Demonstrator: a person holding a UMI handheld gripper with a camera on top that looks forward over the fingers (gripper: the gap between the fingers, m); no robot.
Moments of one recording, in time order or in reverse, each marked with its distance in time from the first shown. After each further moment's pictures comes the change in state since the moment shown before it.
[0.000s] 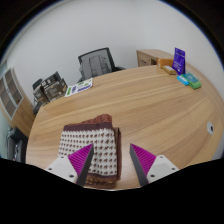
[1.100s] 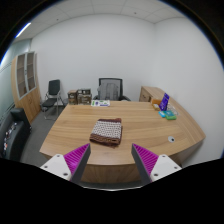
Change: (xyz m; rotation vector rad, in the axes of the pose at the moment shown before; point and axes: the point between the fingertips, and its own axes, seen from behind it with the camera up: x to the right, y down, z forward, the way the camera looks) arm -0.068 0.069 -0.348 0.255 0.065 -0.280
